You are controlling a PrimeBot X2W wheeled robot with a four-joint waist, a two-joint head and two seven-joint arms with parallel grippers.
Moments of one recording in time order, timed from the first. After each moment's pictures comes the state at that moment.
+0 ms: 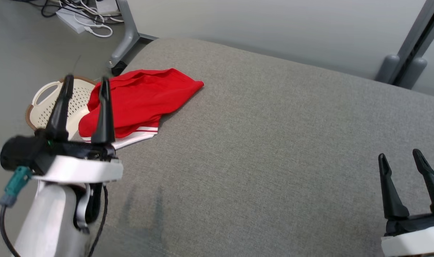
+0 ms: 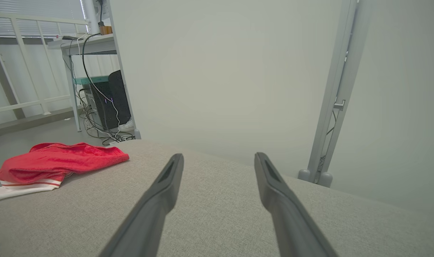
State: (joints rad) left arm -0.26 0.18 -0.13 0.04 -0.34 0.03 -0.26; right arm 0.11 -0.07 -0.09 -0.23 0.12 0.13 -0.07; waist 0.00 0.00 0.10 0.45
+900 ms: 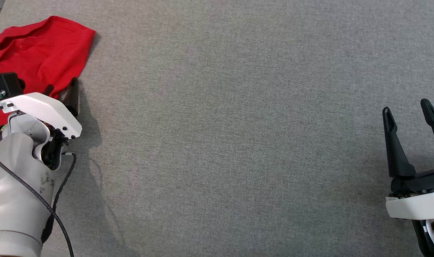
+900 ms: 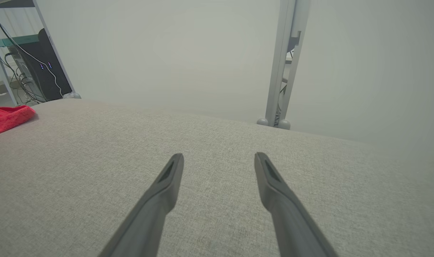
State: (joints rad) left arm -0.88 0.25 -0.17 1.10 -0.62 -0.13 -0.01; right arm -0.09 -0.18 -0.03 -0.24 0.13 0.13 -0.06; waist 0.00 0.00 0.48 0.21
